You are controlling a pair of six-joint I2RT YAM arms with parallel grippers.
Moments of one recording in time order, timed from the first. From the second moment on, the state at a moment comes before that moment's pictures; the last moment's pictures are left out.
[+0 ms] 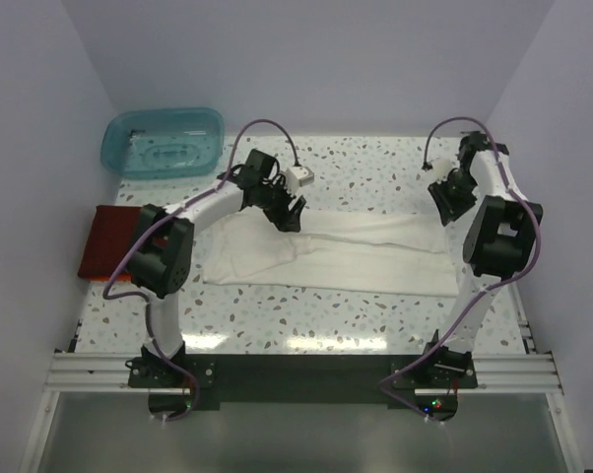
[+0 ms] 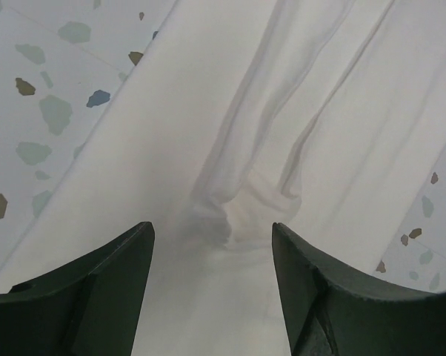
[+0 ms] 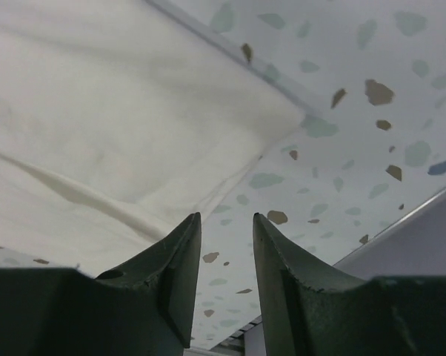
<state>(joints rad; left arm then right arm) -0.44 1.95 1.44 -0.44 0.55 0.33 -0.20 2.06 1.74 -1.14 -0.08 -0.71</state>
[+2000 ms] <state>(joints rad) -0.53 2.04 1.42 -0.44 0.45 0.46 -0.27 2.13 1.72 -1.17 -0.07 -0.43</state>
